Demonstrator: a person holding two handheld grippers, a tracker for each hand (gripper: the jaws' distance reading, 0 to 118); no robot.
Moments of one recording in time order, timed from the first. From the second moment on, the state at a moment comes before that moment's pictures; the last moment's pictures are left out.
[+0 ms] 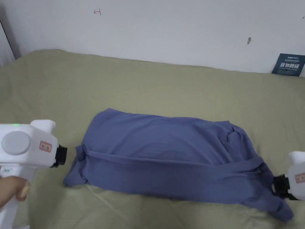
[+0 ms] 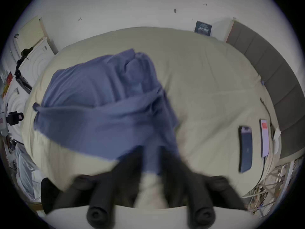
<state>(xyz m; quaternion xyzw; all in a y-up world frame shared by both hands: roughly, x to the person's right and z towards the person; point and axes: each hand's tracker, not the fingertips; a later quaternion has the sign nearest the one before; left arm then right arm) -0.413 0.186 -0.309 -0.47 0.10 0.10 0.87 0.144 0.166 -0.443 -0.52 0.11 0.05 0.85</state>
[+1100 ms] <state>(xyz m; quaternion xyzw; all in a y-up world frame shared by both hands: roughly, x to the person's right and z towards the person) -0.416 0.110 -0.368 -0.54 0.06 0.09 0.83 0.183 0.111 -0.440 -0.54 0.09 -0.03 0.84</state>
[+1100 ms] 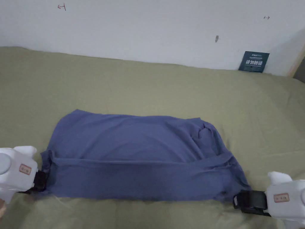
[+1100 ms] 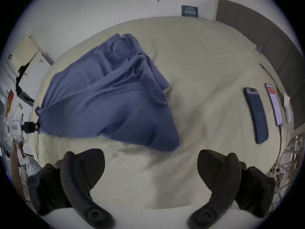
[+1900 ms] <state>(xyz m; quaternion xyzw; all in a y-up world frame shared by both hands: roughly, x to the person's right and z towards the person) -0.445 0.164 -0.327 -0.52 0.03 0.17 0.84 0.166 0.171 -0.445 -0.52 0.15 0.02 0.84</state>
